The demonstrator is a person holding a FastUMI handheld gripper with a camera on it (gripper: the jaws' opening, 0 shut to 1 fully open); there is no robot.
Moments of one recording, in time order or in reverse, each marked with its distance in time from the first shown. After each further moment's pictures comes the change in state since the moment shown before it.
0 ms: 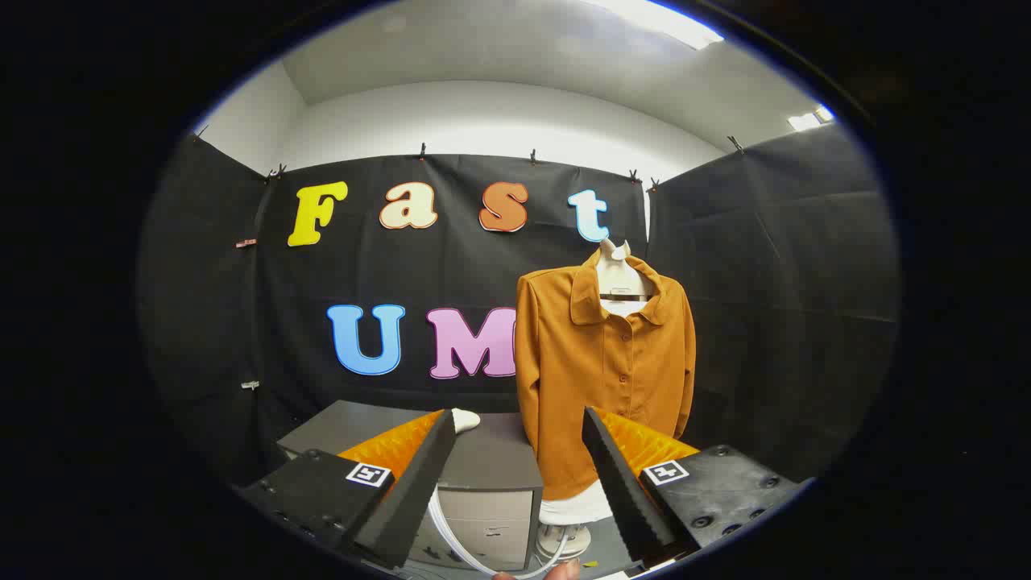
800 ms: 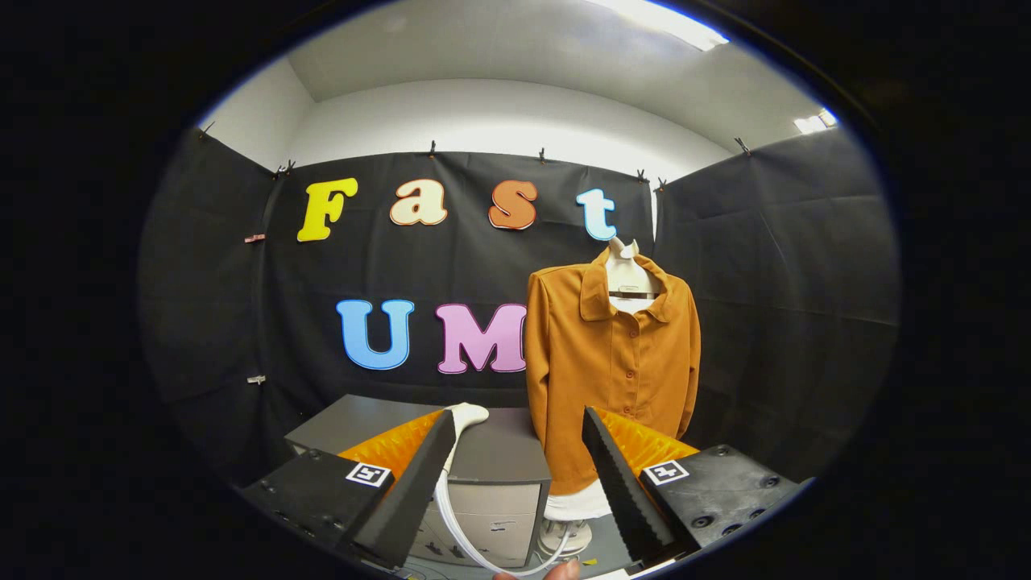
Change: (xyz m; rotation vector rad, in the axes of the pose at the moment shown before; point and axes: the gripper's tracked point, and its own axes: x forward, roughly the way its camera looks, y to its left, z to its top) arm -0.013 0.016 -0.004 -0.012 0.010 0.021
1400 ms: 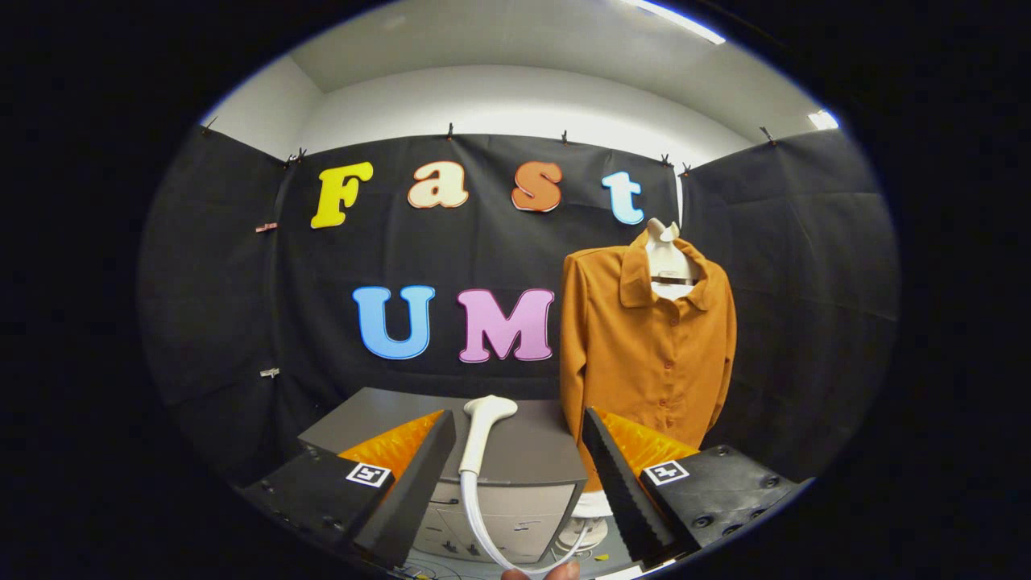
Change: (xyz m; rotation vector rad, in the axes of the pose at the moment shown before) arm 0.052 0.060 -0.030 0.008 0.103 0.085
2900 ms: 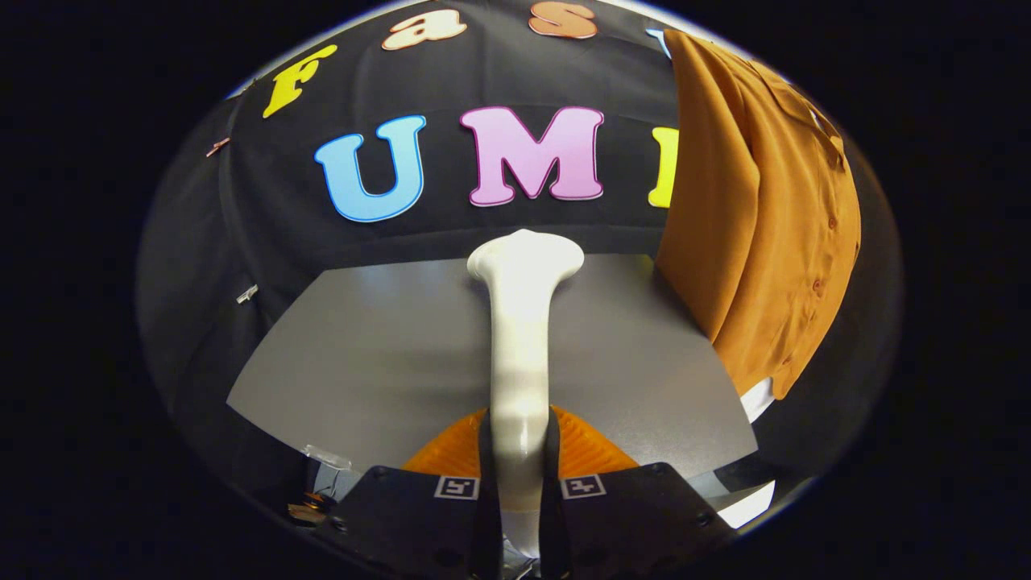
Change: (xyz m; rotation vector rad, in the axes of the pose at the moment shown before) arm 0.188 0.050 -0.193 0.060 0.496 0.028
